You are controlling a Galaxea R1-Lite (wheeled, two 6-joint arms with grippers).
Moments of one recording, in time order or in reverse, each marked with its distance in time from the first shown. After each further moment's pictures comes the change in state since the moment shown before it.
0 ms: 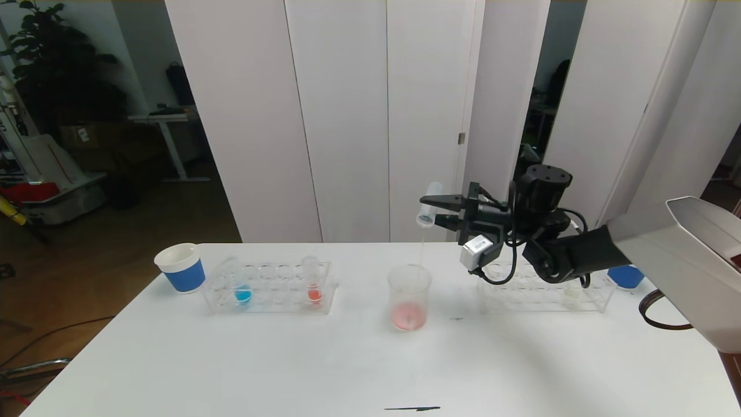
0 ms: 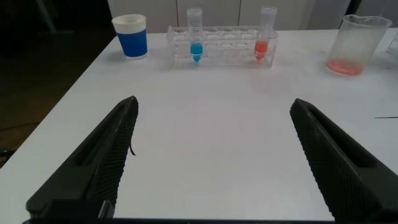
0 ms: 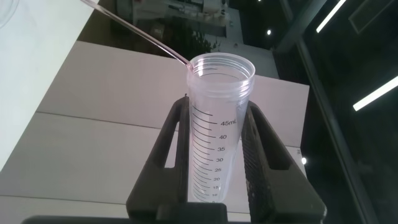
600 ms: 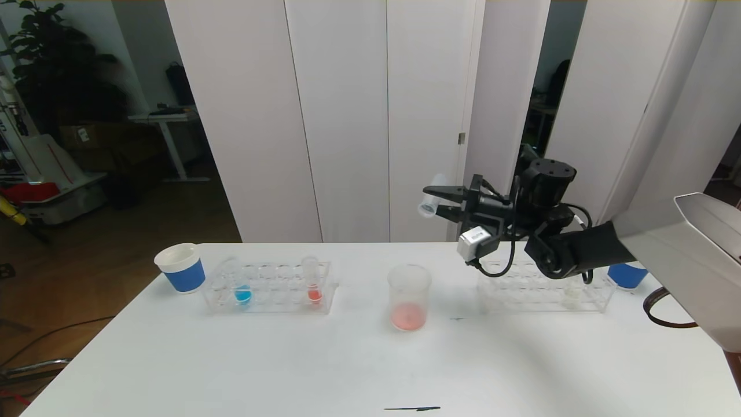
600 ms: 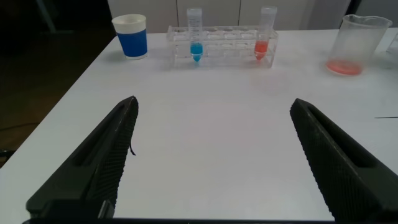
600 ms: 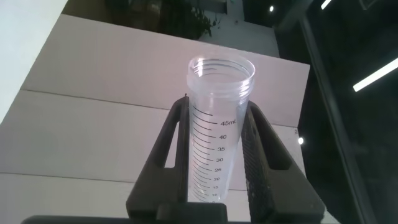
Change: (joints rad) left arm 0.000 0.000 0.000 0.000 0.000 0.000; right arm -0.005 -0.022 -0.009 0.009 -0.106 0.015
